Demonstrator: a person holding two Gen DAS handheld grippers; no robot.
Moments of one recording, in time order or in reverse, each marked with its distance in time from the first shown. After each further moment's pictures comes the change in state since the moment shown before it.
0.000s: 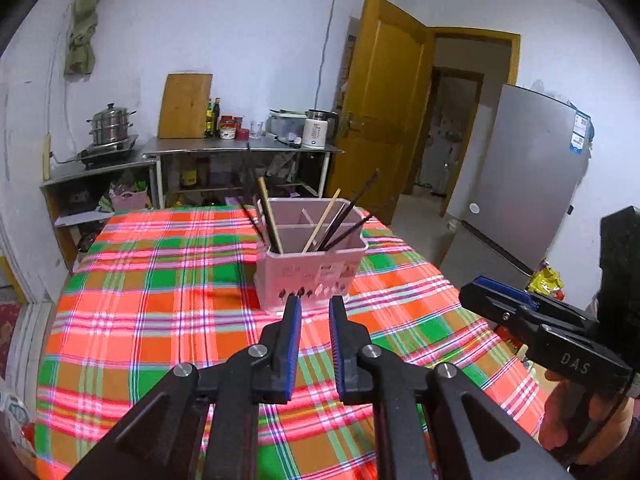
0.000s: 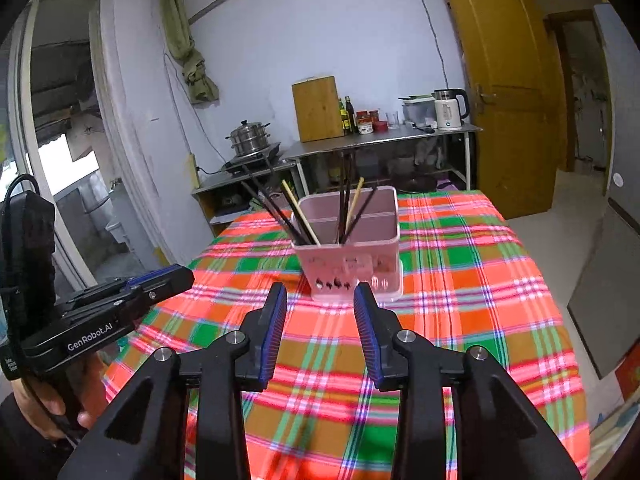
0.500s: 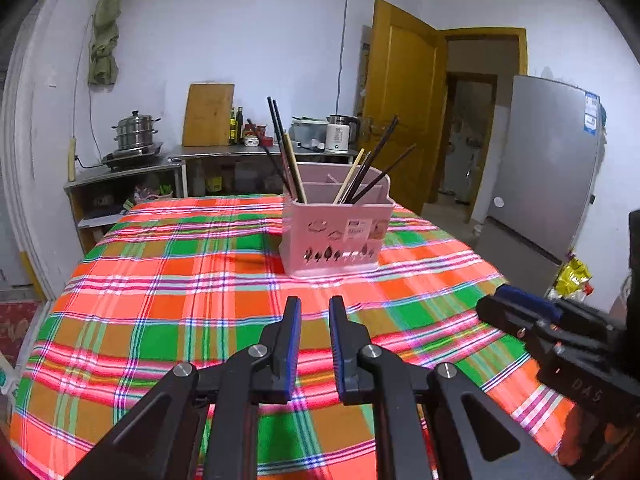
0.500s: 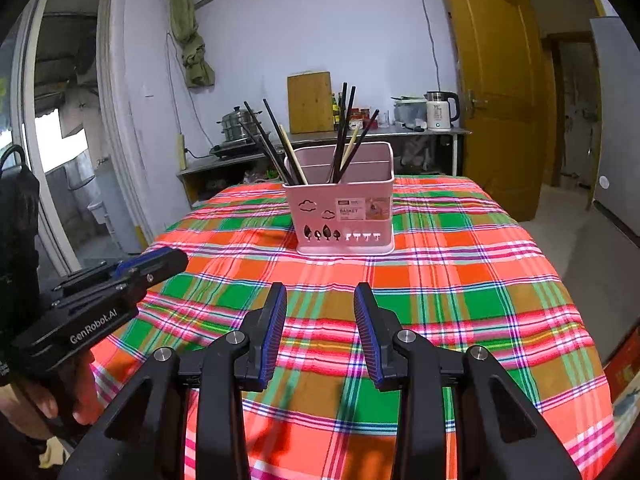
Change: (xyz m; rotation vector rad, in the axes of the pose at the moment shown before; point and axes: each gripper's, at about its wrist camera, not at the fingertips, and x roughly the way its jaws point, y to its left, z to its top) left arm 0.016 0.007 -0.079 0.029 -0.068 0.105; right arm 0.010 0.008 -0.081 -0.073 -0.024 -0.073
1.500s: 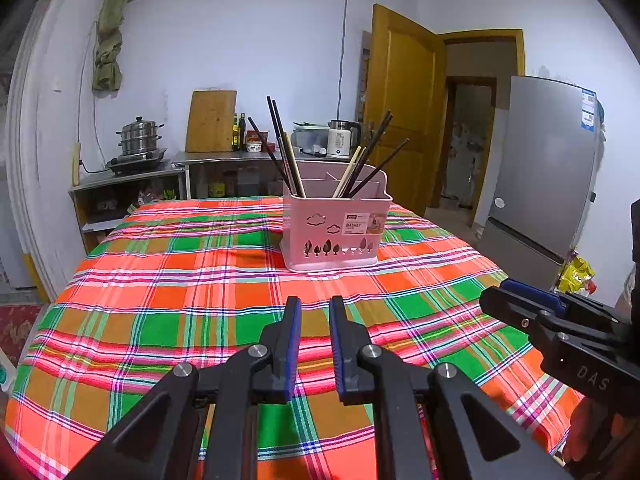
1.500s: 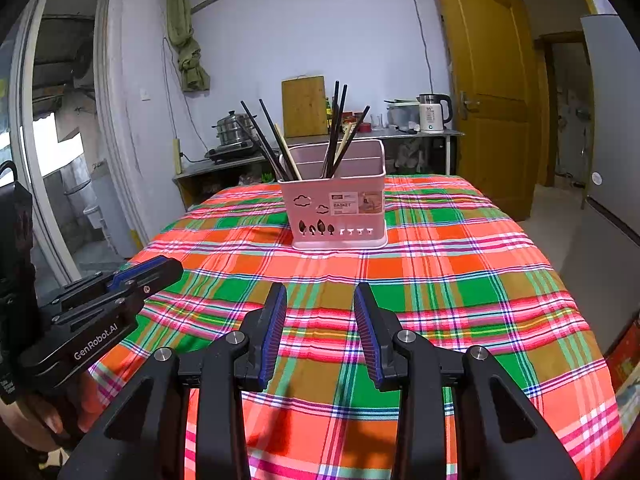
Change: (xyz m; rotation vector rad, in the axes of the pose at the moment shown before) left arm -0.007 -0.005 -0.016 0.000 -0.027 0.010; right arm -0.011 -0.004 -0.013 0.006 -0.018 -0.017
